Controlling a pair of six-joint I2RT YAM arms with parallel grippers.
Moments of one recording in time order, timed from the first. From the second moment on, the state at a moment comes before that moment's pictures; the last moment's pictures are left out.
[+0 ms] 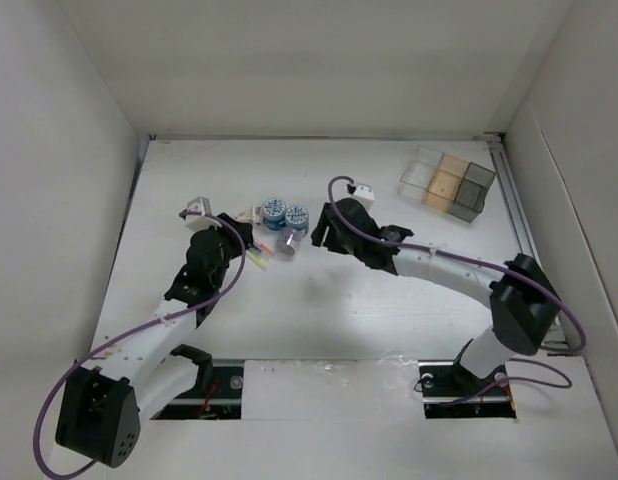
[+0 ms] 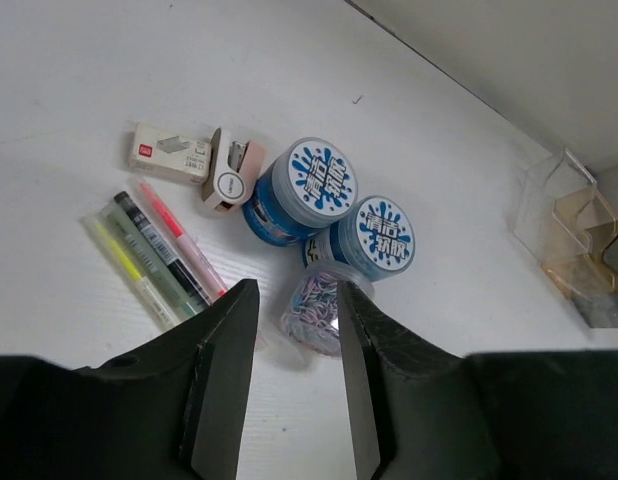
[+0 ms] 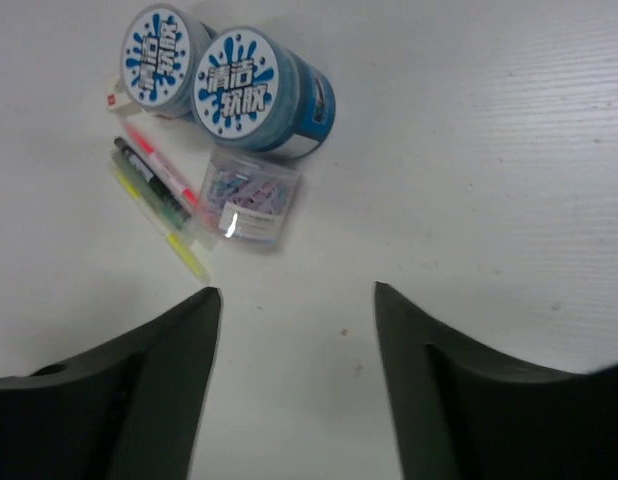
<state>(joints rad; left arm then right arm) -0.36 0.91 0.42 0.23 -0.24 -0.68 0.85 1.53 1.08 -0.21 0.35 0.89</state>
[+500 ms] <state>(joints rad) -0.36 0.89 0.45 0.20 -0.19 -0.68 0.86 1.98 1.58 -0.38 0.44 0.76</state>
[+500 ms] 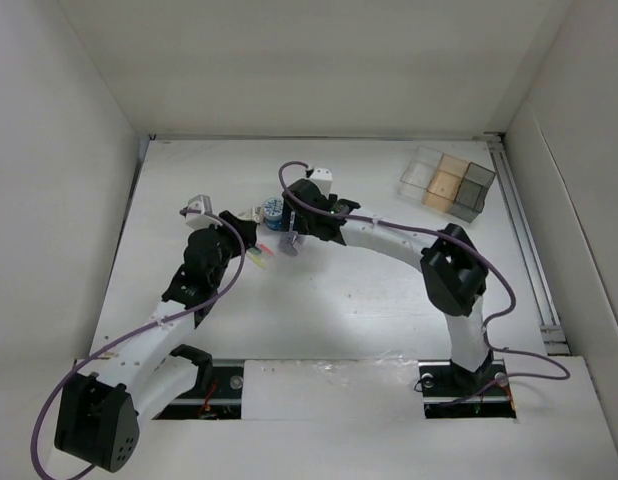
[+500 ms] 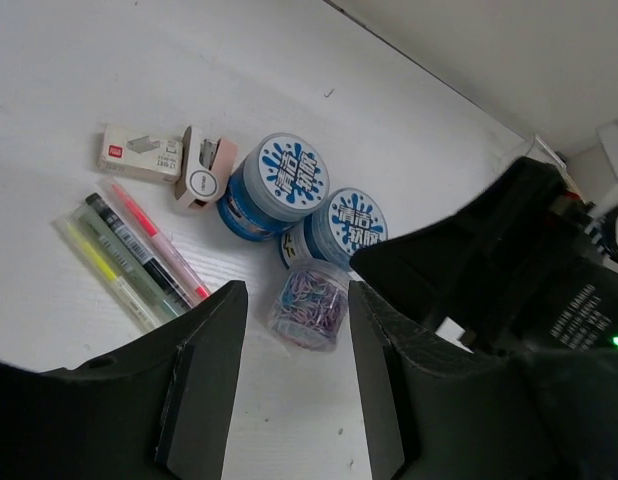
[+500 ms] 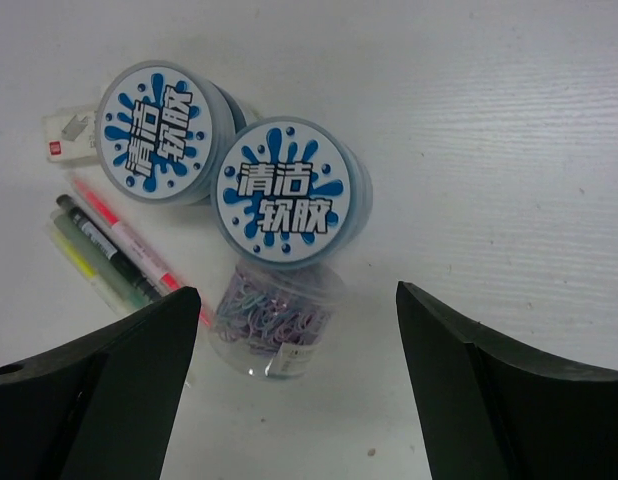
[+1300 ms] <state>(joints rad) -0.36 0.80 0.45 0.20 -0.17 -0.70 0.84 2.23 1.86 -0.49 0.50 0.65</state>
